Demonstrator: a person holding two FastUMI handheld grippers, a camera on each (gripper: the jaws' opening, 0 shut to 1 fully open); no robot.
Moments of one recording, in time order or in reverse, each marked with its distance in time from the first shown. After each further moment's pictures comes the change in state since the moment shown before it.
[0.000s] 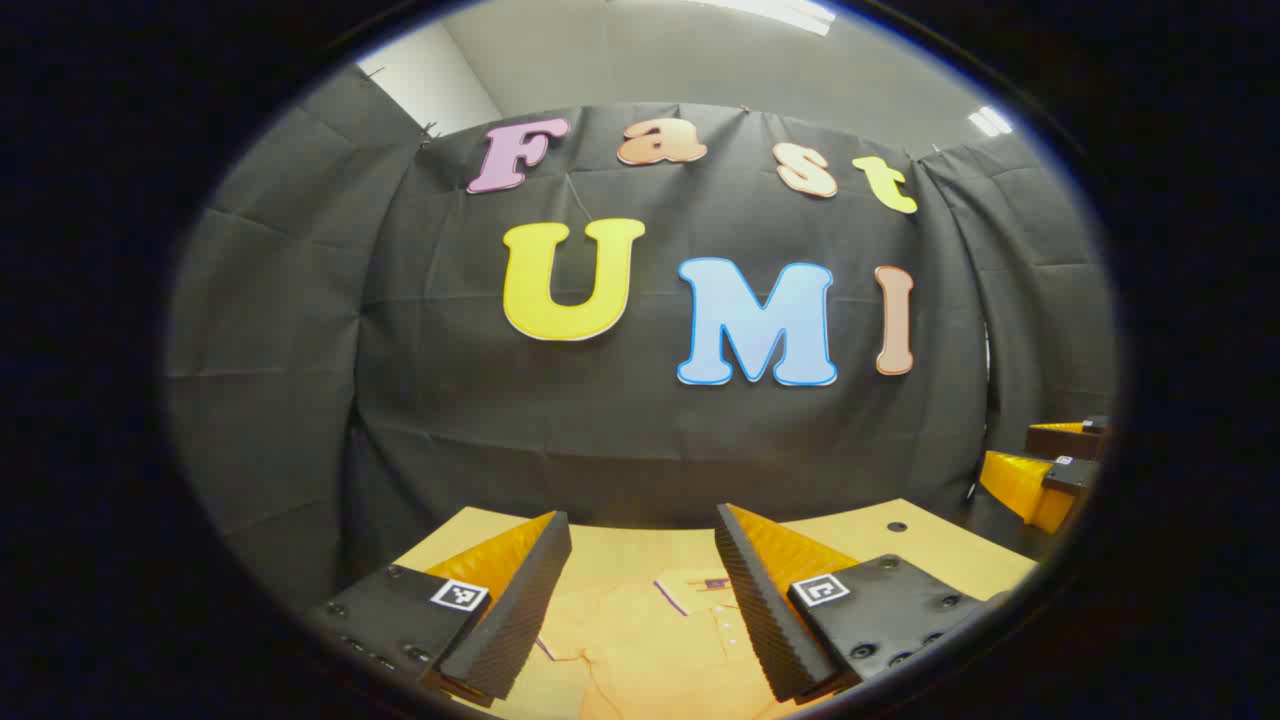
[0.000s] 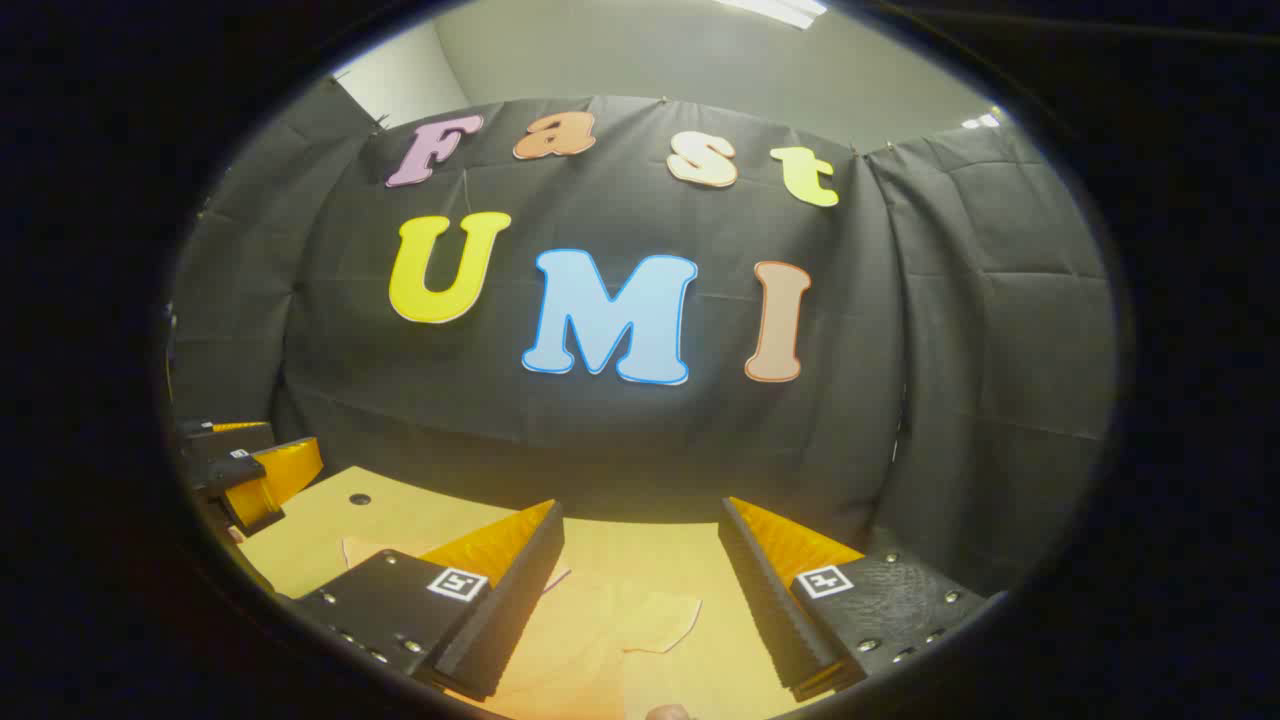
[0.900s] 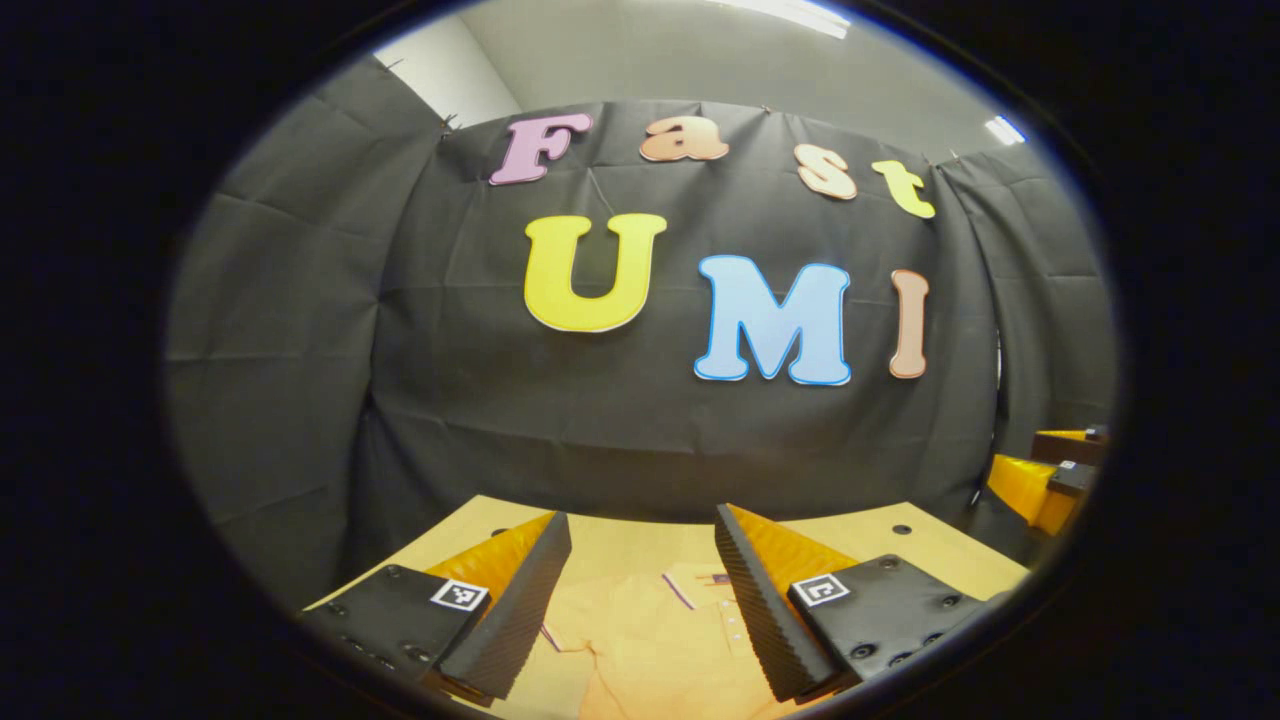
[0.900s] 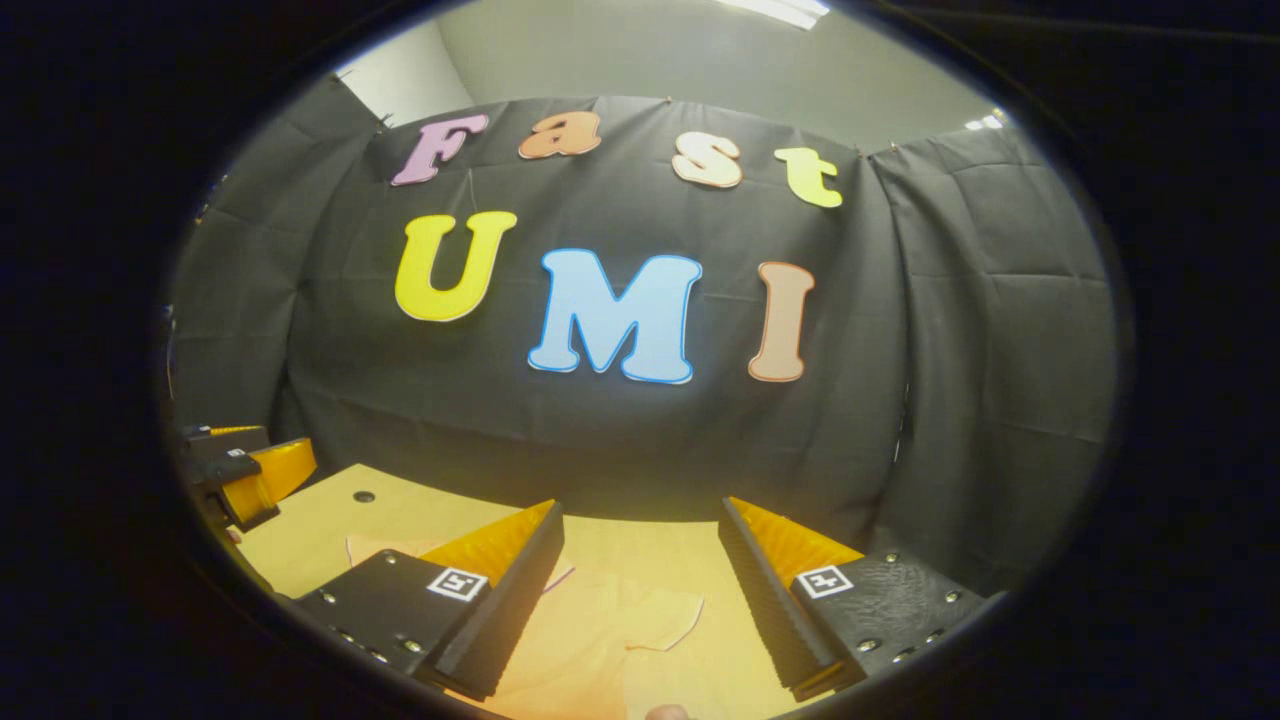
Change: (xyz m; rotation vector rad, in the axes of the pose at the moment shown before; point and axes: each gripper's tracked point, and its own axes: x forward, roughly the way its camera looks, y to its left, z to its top) left arm -0.011 0.004 -0.008 -0.042 0.013 0.050; right arm -0.001 0.002 -0.004 0.001 0.008 0.010
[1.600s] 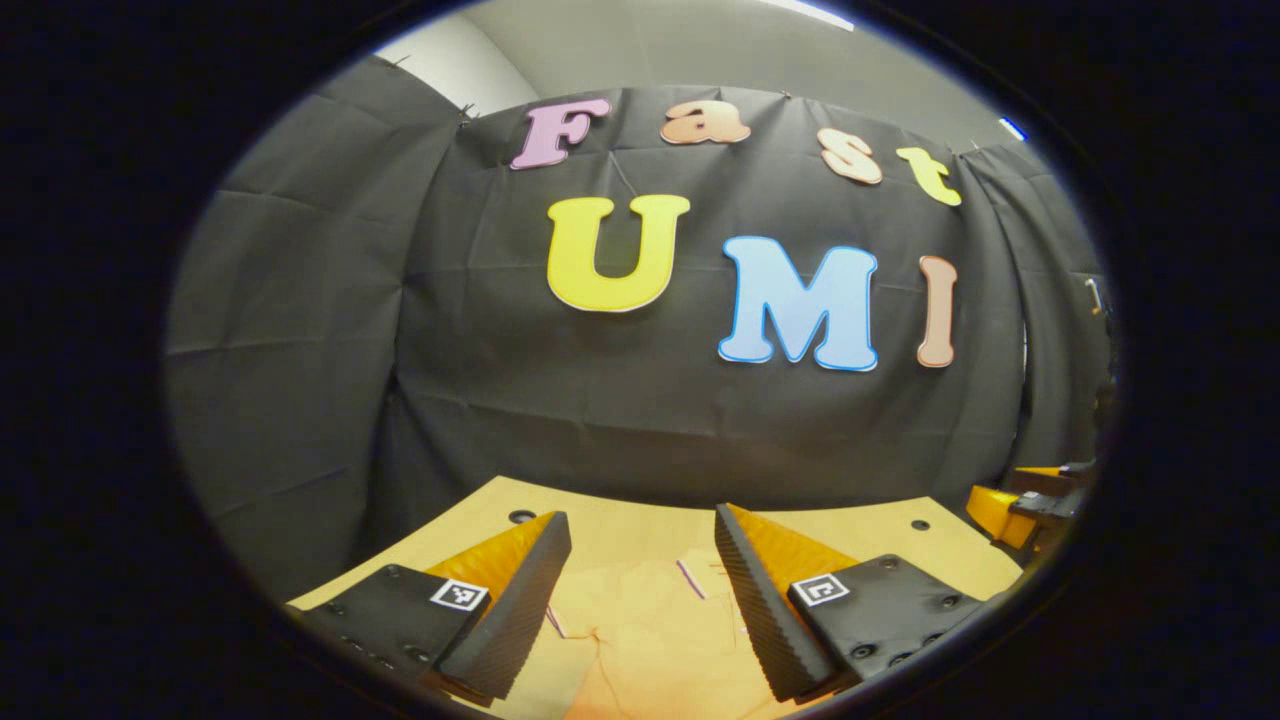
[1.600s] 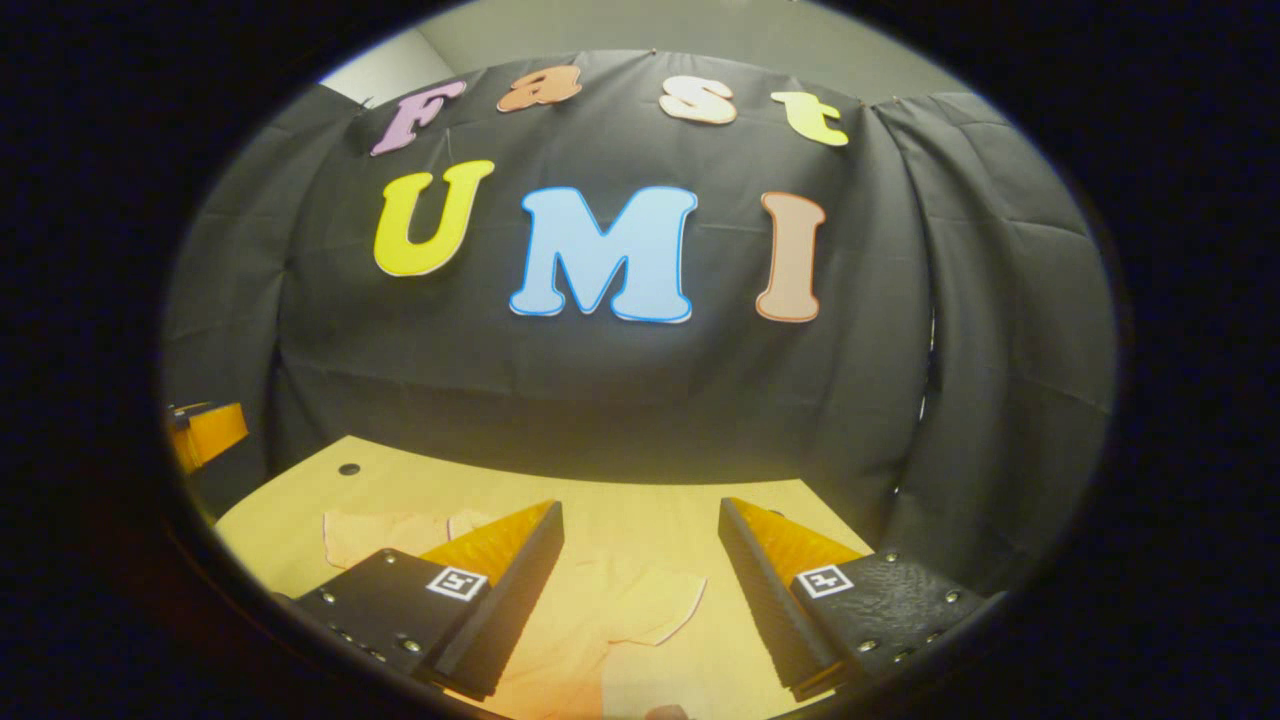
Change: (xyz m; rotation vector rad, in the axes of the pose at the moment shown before) left arm 0.005 0.003 -0.016 -0.013 0.061 0.096; right arm 0.070 -0.030 -0.066 0.032 0.154 0.045
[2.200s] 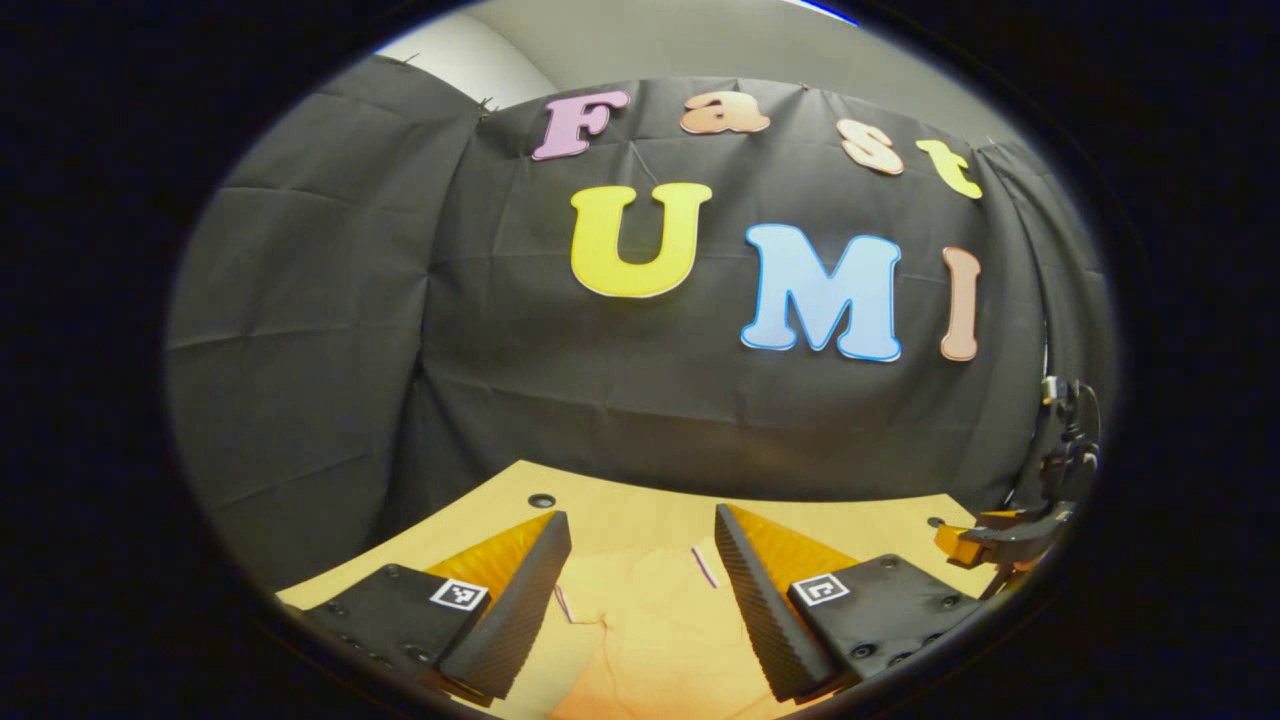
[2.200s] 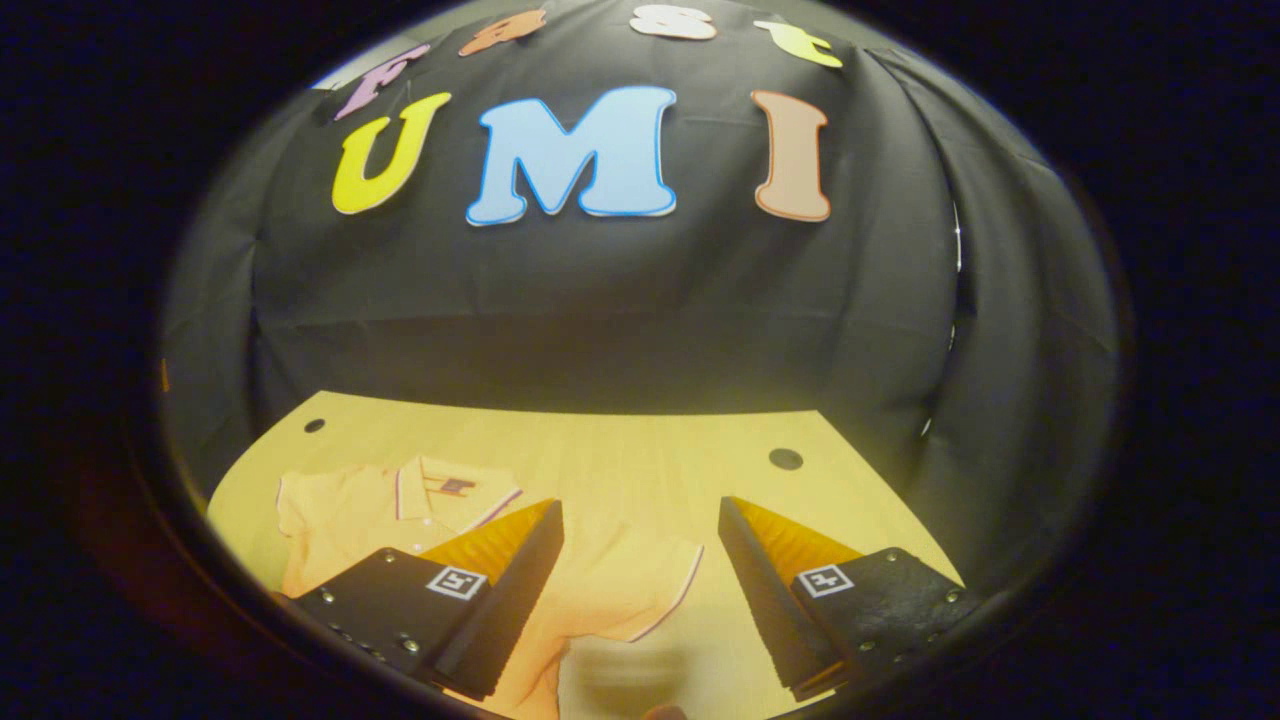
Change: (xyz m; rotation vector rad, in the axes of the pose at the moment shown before) left arm -0.013 0.008 -0.013 -0.007 0.033 0.083; right arm 0.087 -0.032 -0.092 0.049 0.235 0.003
